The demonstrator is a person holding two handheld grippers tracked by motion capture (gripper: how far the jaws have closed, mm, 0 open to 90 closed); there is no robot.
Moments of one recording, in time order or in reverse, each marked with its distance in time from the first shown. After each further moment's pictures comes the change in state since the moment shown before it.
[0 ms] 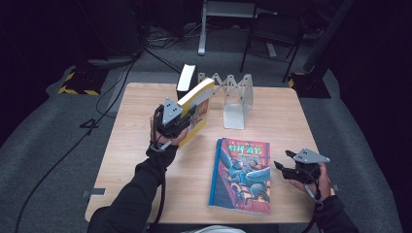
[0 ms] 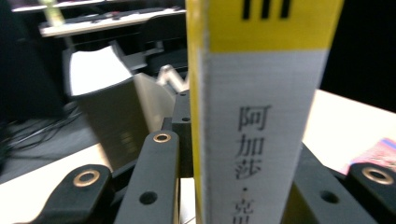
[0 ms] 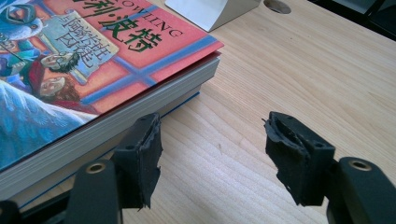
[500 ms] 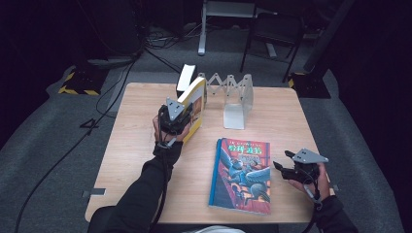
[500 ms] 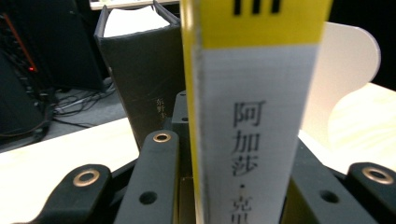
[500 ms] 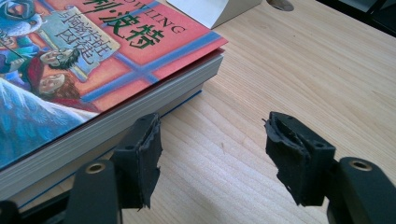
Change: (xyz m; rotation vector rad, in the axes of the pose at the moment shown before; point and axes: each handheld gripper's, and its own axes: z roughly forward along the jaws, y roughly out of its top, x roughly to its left) left arm -0.002 -0.016 0.031 0.045 0.156 -0.073; right arm 0.001 0.000 0.002 0.008 0.004 0.001
